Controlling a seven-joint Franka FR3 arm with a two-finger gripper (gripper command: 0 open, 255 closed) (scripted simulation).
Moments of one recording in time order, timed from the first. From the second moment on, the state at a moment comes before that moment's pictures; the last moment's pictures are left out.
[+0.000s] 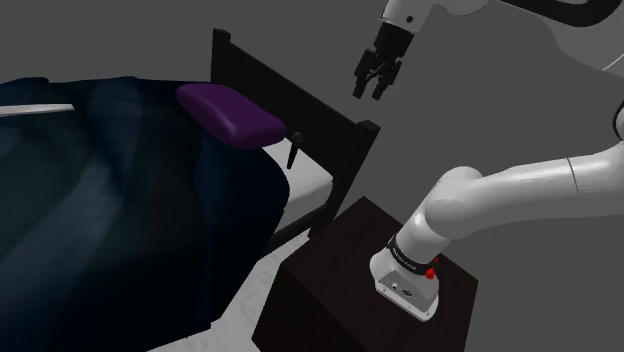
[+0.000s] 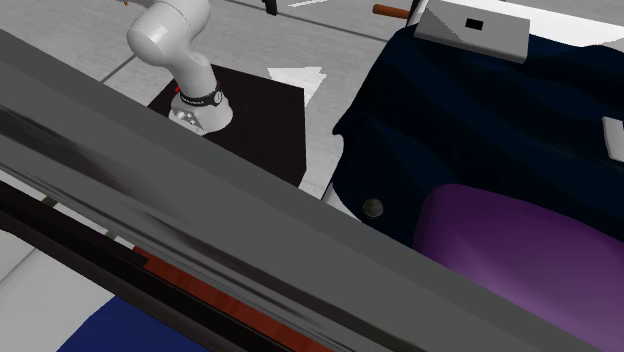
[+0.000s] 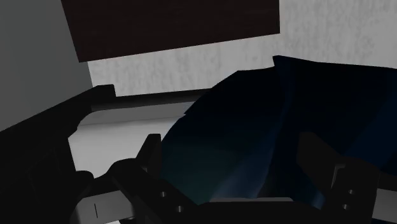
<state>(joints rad) 0.02 -0.75 -0.03 -2.31 0.07 1.55 0.12</state>
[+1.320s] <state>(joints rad) 0.00 -0.16 -0.27 -2.18 0.15 1.90 -0.20</state>
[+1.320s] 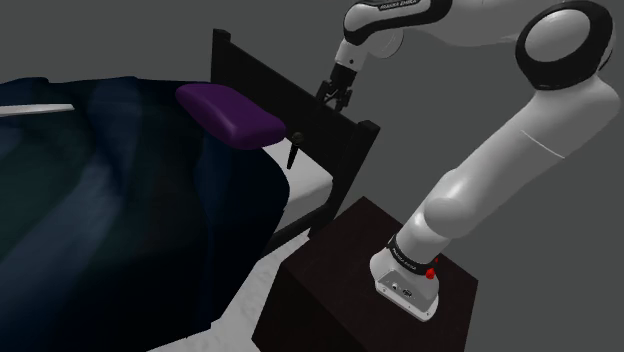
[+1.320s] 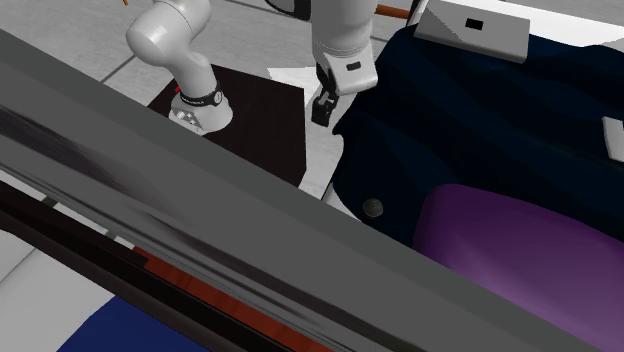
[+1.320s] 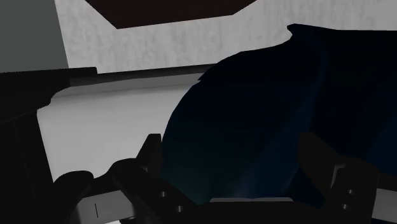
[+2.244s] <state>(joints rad) -0.11 0.43 -0.30 -1.75 0.38 1.92 -0.45</state>
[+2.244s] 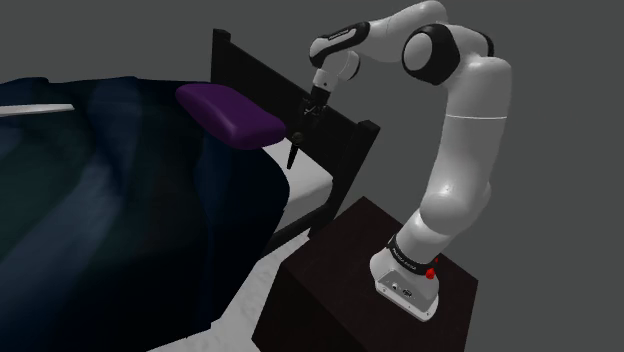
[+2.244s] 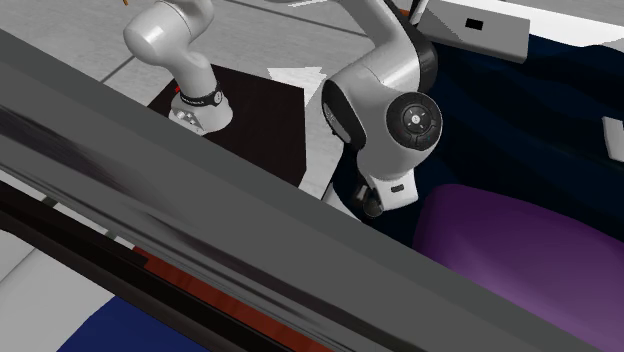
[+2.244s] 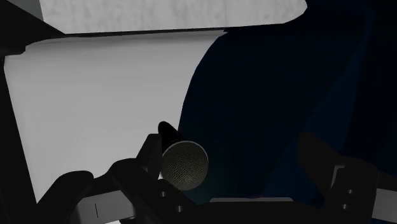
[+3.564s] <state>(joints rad) -0.17 0.69 -0.26 -1.56 0.45 1.94 -0.50</state>
